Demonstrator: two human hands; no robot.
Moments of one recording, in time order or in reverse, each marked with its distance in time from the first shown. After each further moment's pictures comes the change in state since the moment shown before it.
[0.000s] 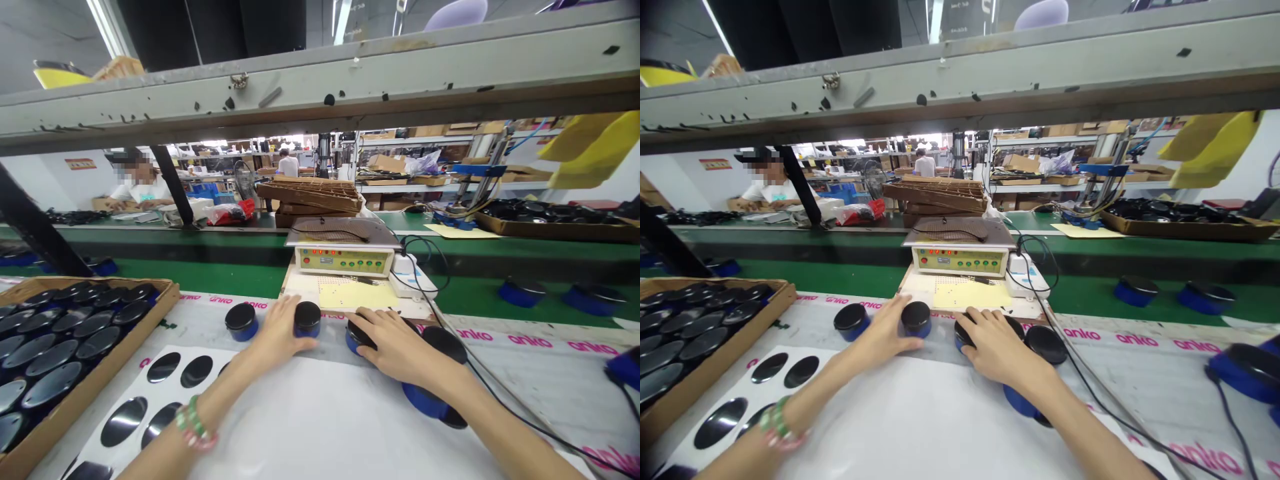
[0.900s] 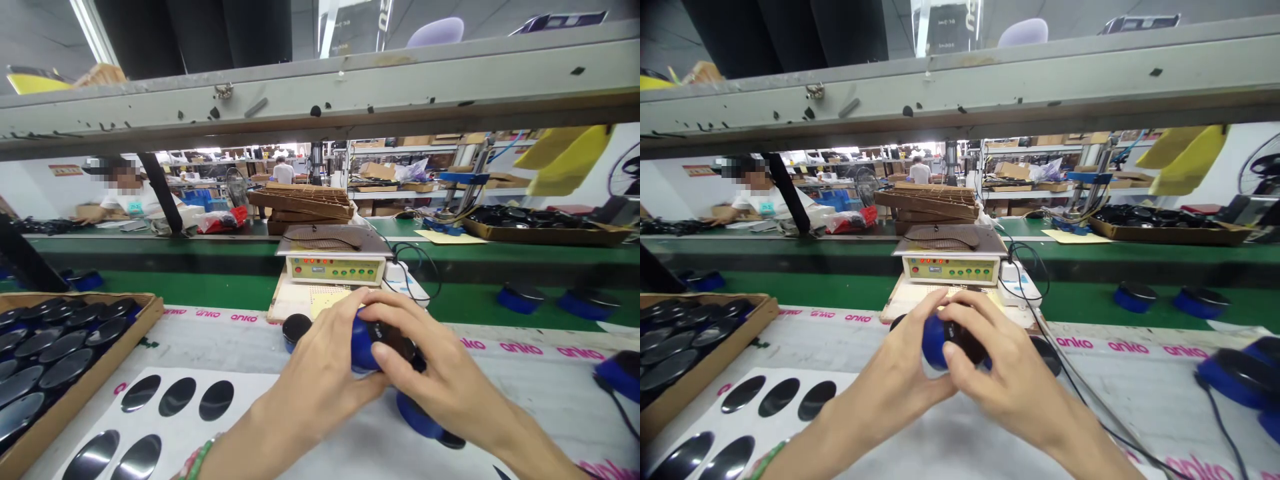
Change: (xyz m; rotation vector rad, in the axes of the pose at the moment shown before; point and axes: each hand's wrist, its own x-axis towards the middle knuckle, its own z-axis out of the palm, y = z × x) left_hand -0.012 0.119 0.007 -0.069 -0.054 0.469; right_hand -0.029 -0.034 -0.054 0.371 0.520 -0.221
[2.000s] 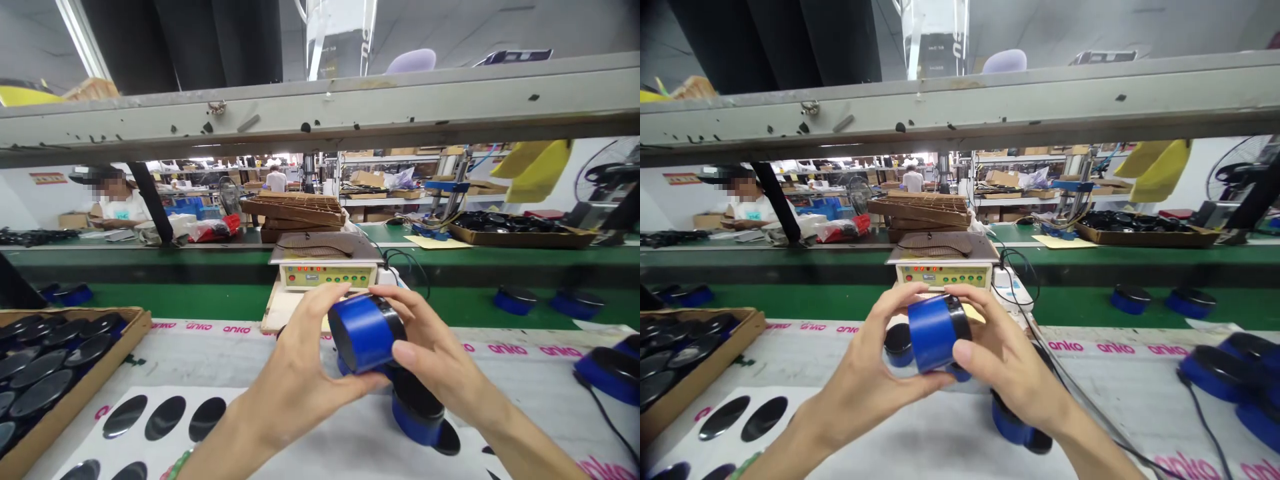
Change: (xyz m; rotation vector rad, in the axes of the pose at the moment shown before) left_hand 0.009 -0.002 -0.022 -0.032 0.217 0.146; right_hand 0.003 0.004 -0.002 0.995 -0.065 0.283
